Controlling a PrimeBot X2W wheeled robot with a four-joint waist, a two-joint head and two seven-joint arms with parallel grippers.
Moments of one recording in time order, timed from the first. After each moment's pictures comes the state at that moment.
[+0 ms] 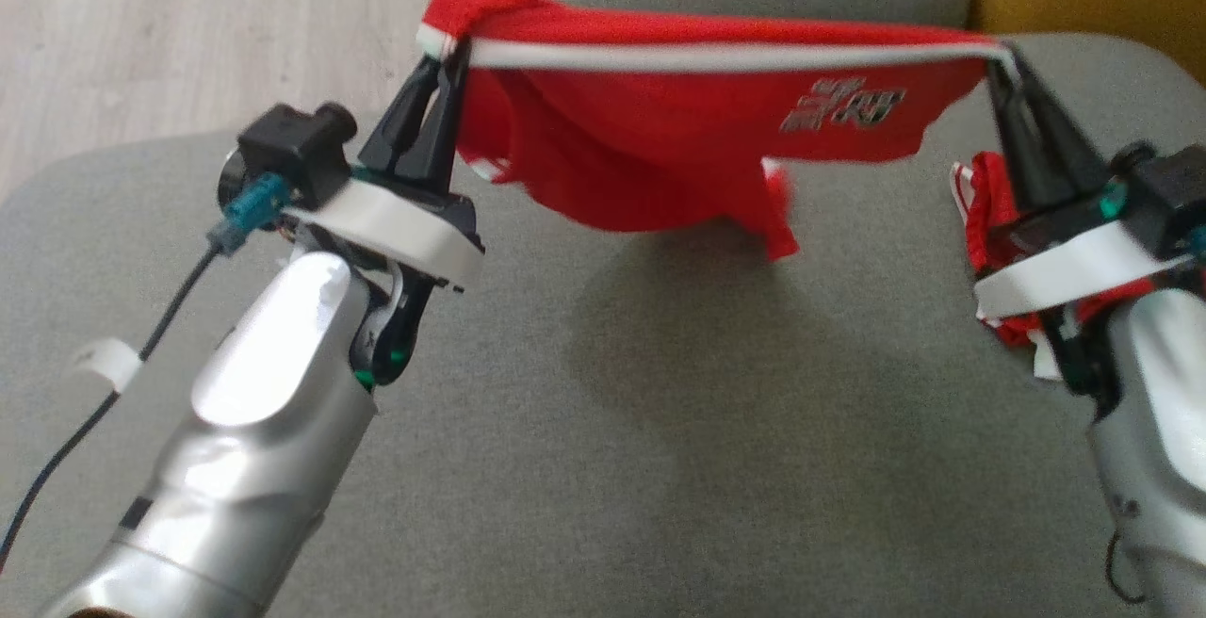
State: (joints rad) left arm -0.73 0.20 -0.61 0.51 -0.62 -0.04 -0.18; right arm -0.43 -0.30 0.19 0.23 0.13 0.13 -0.16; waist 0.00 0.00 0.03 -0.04
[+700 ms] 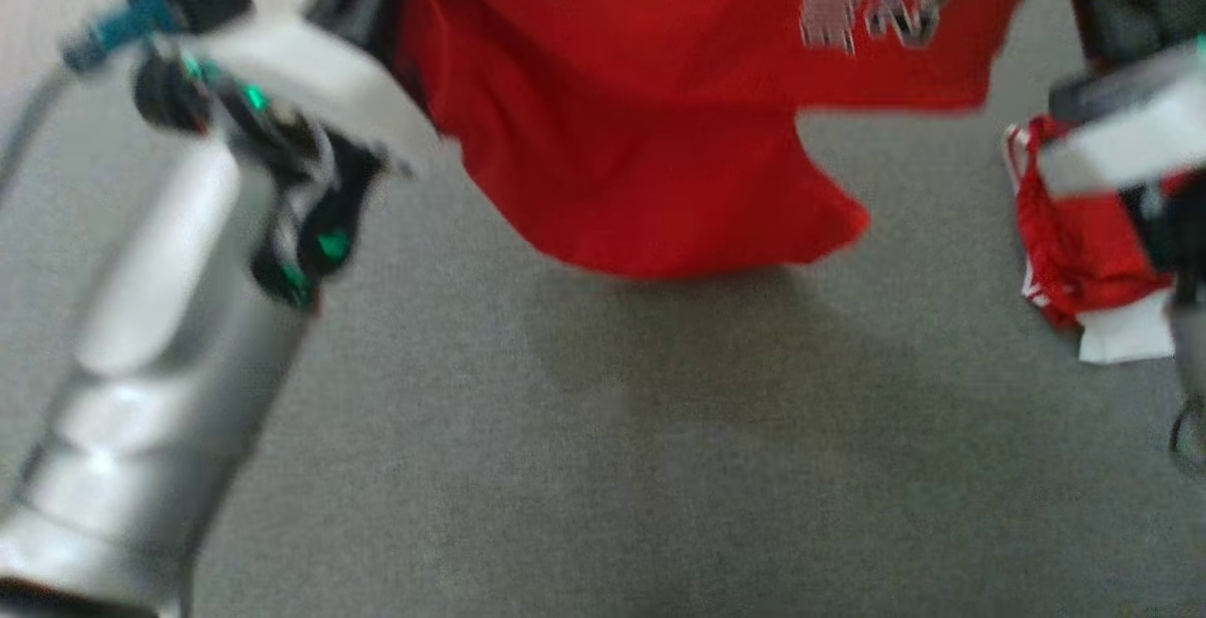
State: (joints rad) left arm -0.81 0.29 -0.51 0.20 -0.79 0.13 0.22; right arm -0.60 -0.40 0.22 0.01 0.15 0.13 0.05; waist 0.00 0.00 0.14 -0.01
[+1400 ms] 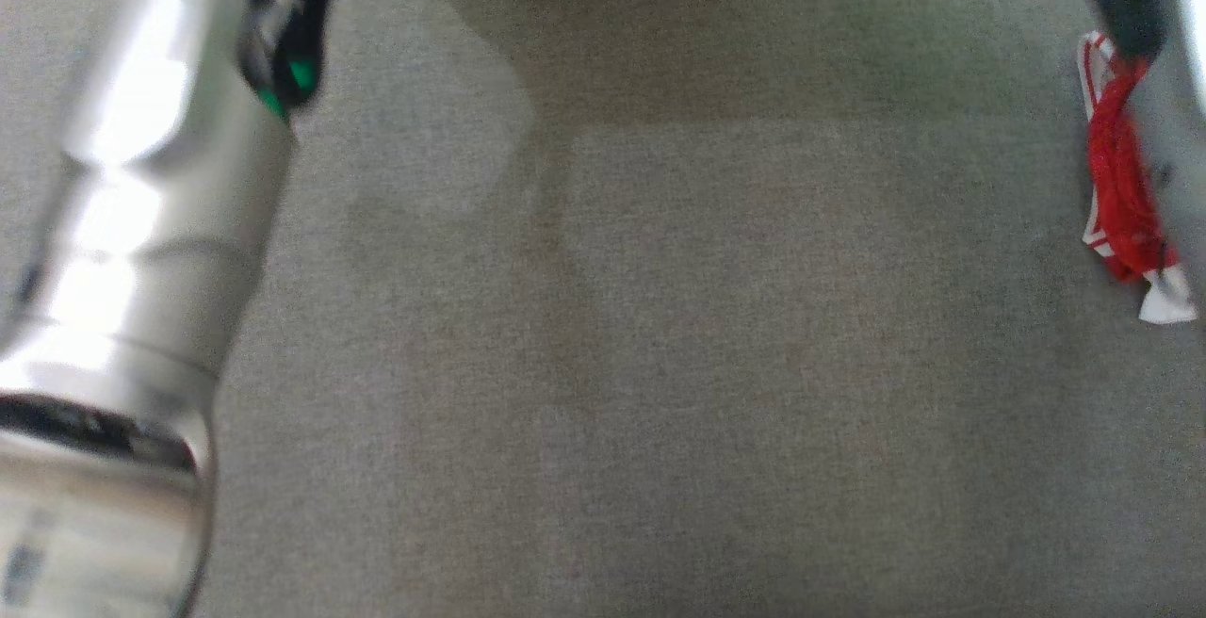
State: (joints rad) left arm -1.22 0.17 -0.50 0.80 -0.69 -0.05 -0.08; right arm -1.16 -0.31 0.38 0.76 0.06 0.13 -0.18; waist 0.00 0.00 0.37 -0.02
